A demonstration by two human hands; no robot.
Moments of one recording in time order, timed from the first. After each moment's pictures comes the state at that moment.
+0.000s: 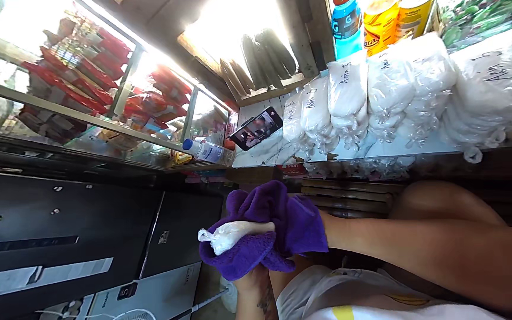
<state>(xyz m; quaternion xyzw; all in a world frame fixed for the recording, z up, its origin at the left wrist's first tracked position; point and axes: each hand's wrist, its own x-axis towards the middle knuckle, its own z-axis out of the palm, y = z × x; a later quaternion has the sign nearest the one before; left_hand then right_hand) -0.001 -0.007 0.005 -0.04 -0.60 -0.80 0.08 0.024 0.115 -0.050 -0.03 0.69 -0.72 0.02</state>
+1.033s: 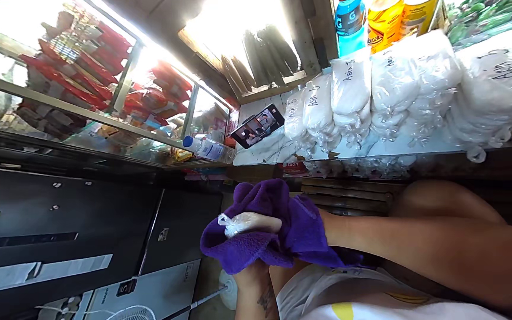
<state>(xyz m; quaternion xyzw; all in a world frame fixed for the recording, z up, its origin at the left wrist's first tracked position) -0.033 -0.053 -0.034 -0.14 -0.55 -0.83 0.01 0.030 0.122 -0.037 -0.05 0.76 -0.64 0.03</state>
